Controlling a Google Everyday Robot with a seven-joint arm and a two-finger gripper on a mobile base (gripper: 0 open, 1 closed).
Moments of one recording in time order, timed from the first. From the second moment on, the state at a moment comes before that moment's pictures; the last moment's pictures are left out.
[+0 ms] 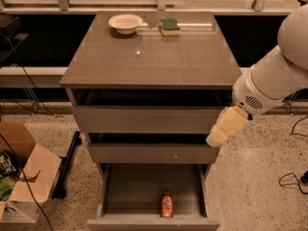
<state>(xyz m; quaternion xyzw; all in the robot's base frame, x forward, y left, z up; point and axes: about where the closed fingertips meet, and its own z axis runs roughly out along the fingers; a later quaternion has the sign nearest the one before) 0.488 -0.184 0.850 -0.48 0.85 0.04 0.20</state>
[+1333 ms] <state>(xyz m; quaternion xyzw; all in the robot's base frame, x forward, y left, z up) 0.497 -0.123 0.721 -0.40 0.89 0.10 0.18</state>
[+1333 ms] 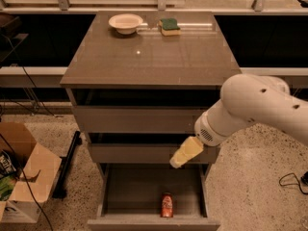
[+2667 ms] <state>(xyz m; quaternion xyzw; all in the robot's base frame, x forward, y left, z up) 0.488 -0.113 0.558 -0.30 0.92 0.22 0.13</state>
